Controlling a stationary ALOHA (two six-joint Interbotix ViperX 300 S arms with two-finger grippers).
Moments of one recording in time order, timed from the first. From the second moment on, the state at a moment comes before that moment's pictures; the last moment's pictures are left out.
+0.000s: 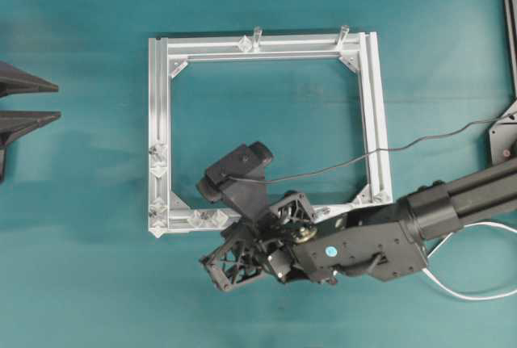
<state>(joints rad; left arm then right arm) 0.19 -1.35 1.48 -0.07 0.13 -0.02 0.32 0.35 0.08 -0.43 0.76 1.72</state>
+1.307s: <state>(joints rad) 0.19 -1.35 1.48 -0.07 0.13 -0.02 0.27 0.35 0.08 -0.44 0.76 1.68</state>
